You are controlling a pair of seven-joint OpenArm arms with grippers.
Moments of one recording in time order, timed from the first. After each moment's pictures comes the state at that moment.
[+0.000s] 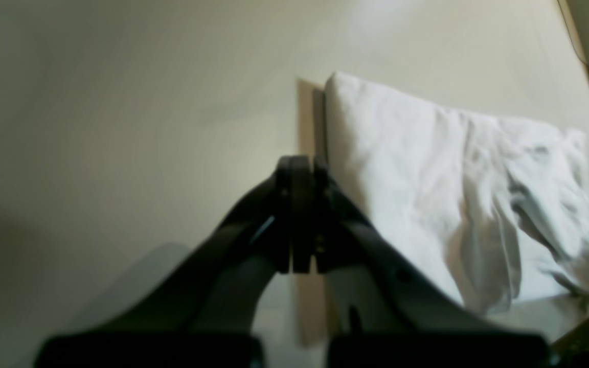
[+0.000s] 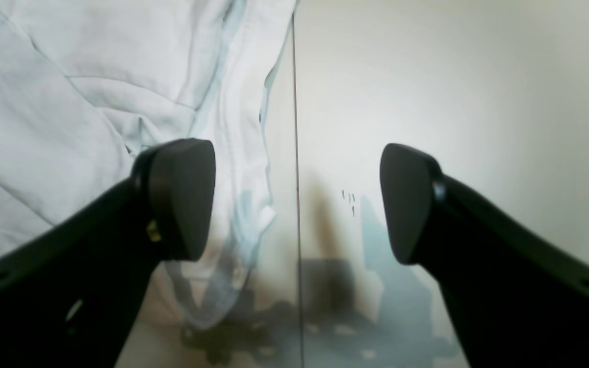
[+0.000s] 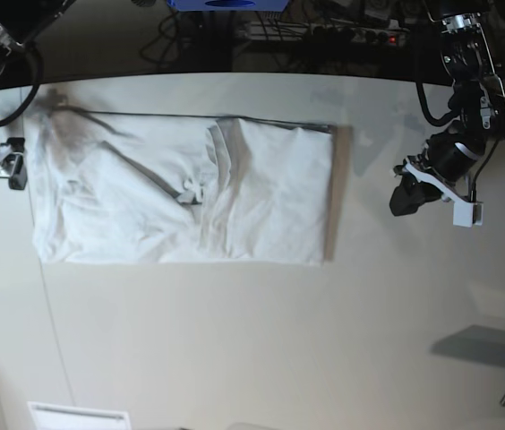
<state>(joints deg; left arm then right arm) 15.1 -21.3 -23.9 103.6 -54.4 -17.5 53.1 -5.3 7.8 48.7 102.9 28.5 40.6 -70.5</state>
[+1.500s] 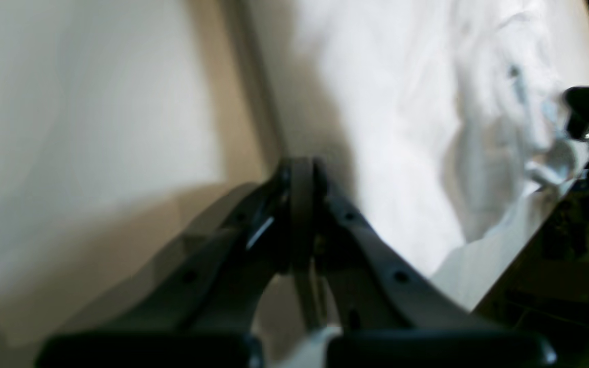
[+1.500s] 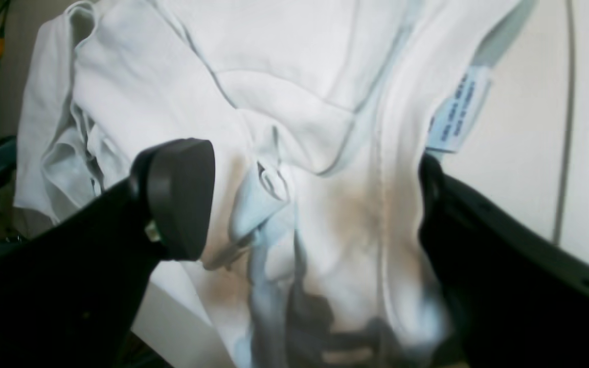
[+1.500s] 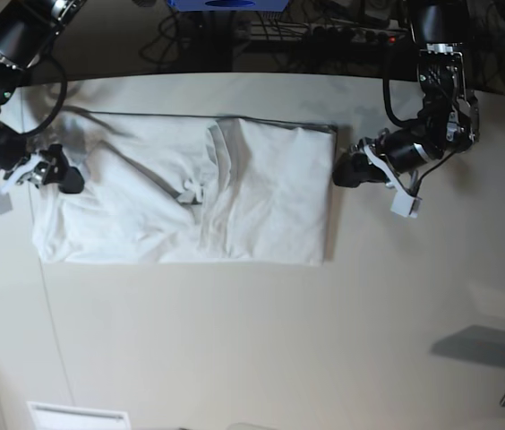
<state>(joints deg) 8.6 -19.6 -12.8 85.1 -56.3 -31.9 57.7 -0.9 9.3 42.6 77.9 51.0 40.9 -76.4</state>
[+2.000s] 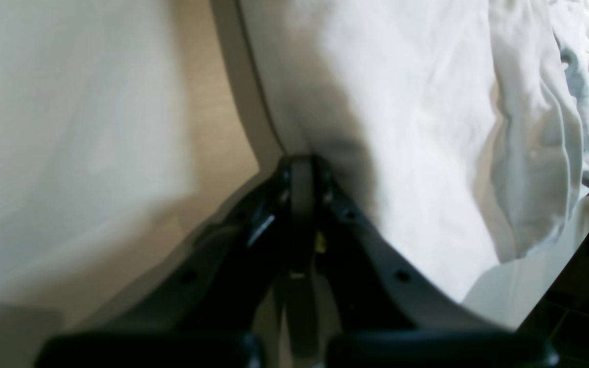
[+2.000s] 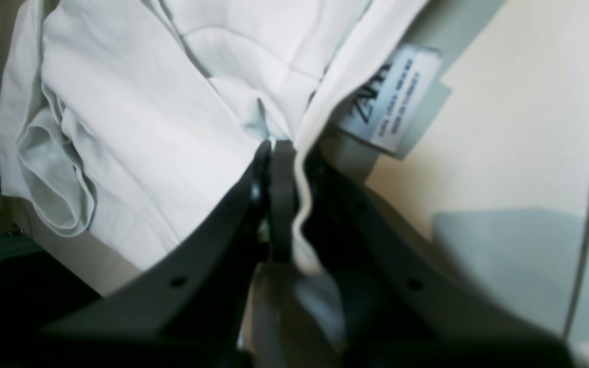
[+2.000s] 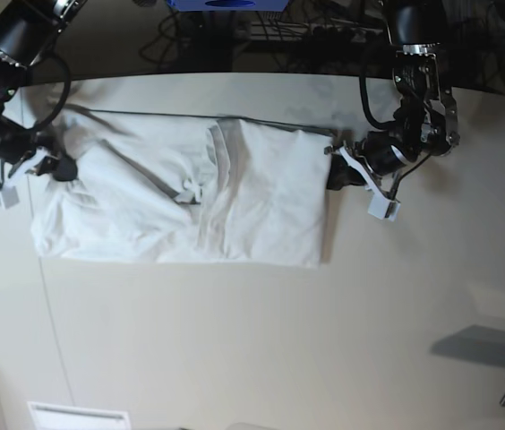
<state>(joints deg) 7.2 -12.7 -12.9 85.7 -42.5 -31.9 56.1 -1.3 9.0 42.4 77.4 48.9 40.6 -77.8</state>
